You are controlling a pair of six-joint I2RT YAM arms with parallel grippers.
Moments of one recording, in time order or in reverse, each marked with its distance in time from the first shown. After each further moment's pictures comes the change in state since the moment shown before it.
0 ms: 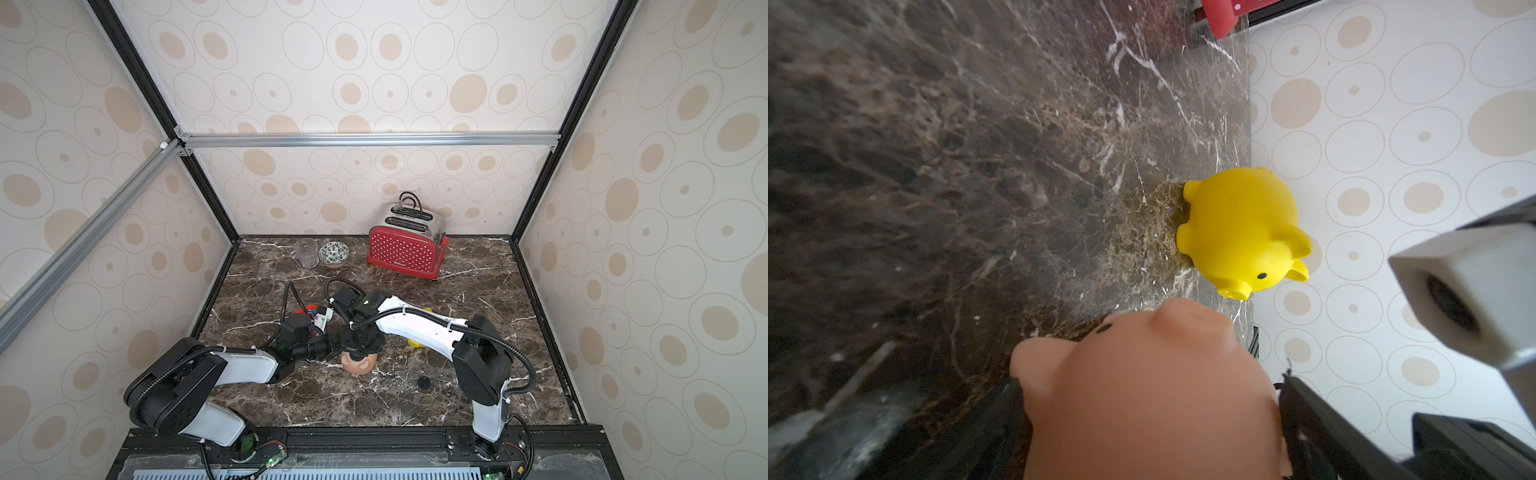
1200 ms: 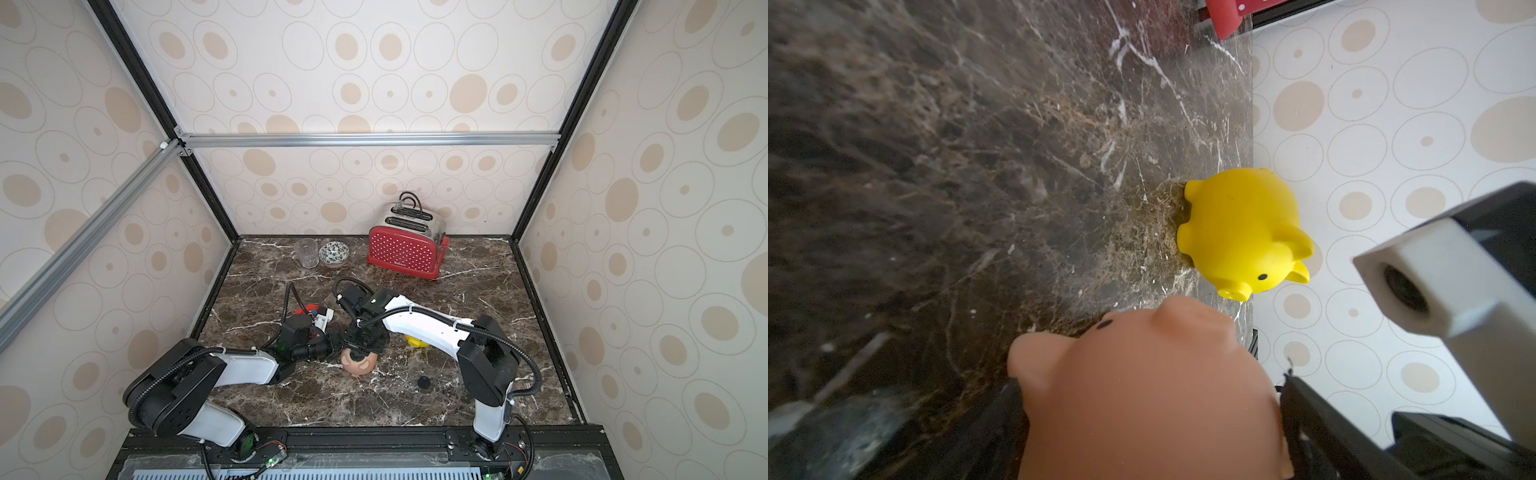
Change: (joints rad) left arm -0.016 -0.005 -0.001 -0.006 -0.021 -0.008; right arm -0.041 -0.034 -0.058 0.060 -0.087 0.124
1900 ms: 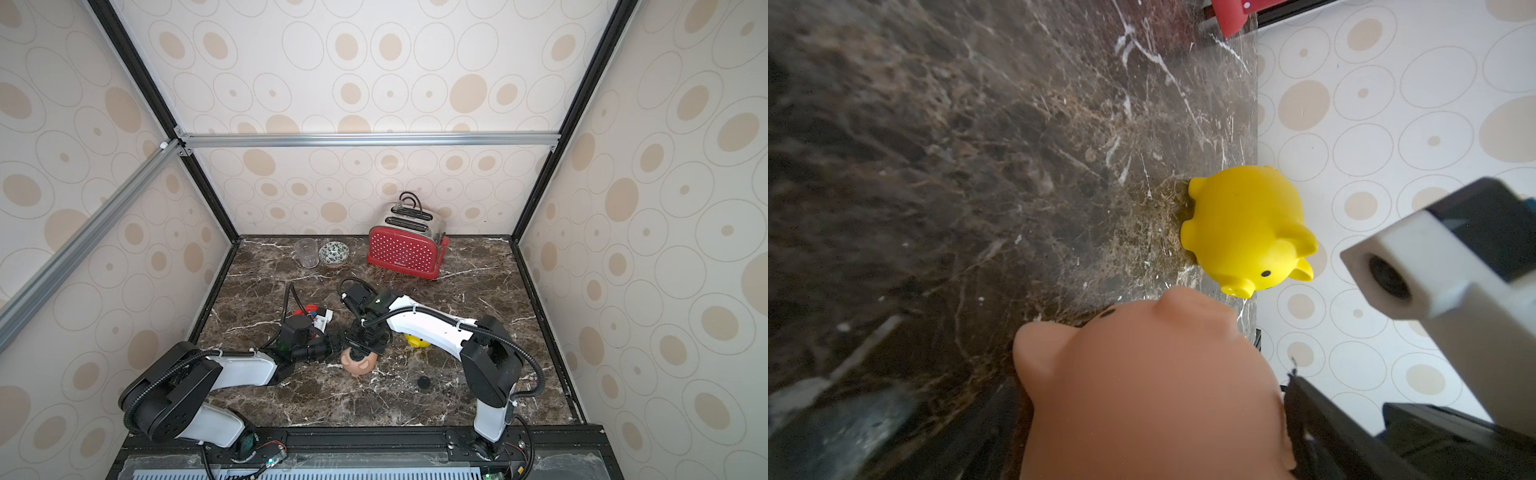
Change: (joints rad) left arm -0.004 -0.040 -0.003 -0.057 -0.012 0.000; right arm -0.017 -0.021 -0.035 0.040 -0.042 0.027
